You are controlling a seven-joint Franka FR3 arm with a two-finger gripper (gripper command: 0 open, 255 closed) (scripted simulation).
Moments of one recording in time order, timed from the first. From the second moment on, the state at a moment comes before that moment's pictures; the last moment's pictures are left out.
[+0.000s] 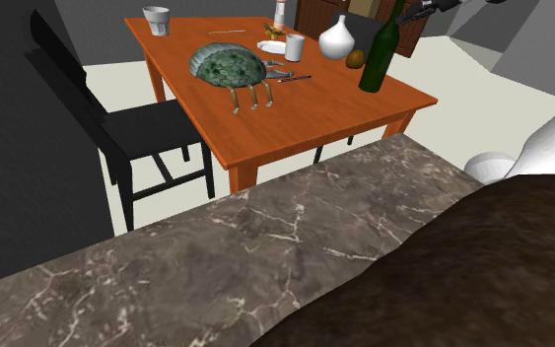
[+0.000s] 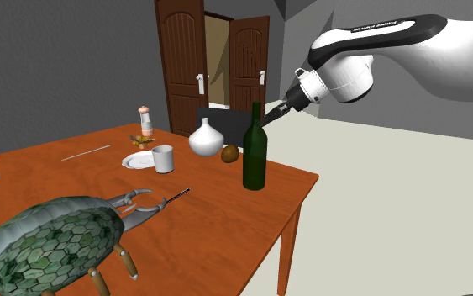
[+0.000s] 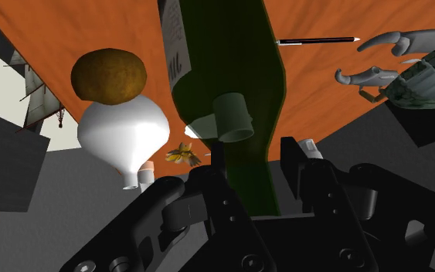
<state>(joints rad) 0.44 -0.15 -1.23 -1.79 0.70 2.16 -1.11</state>
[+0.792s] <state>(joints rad) 0.44 -0.13 -1.25 -1.73 0.70 2.12 -1.08</state>
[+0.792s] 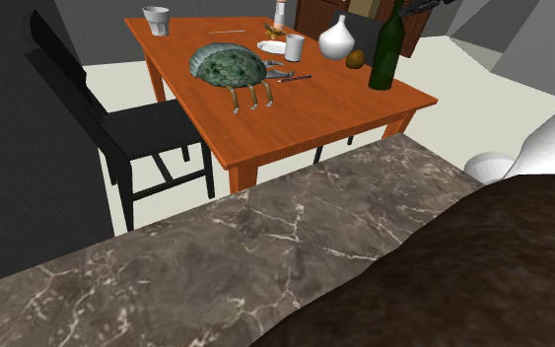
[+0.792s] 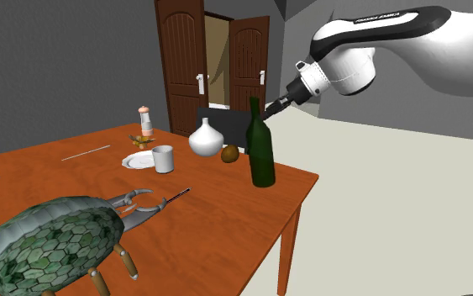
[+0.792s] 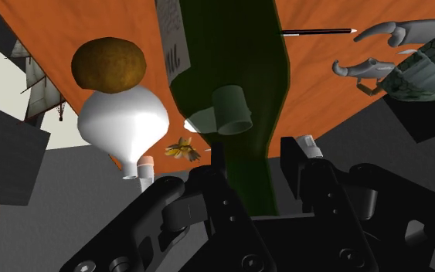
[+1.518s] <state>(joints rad) 0.46 -0.04 -1.33 -1.56 0.76 1.96 -1.03</state>
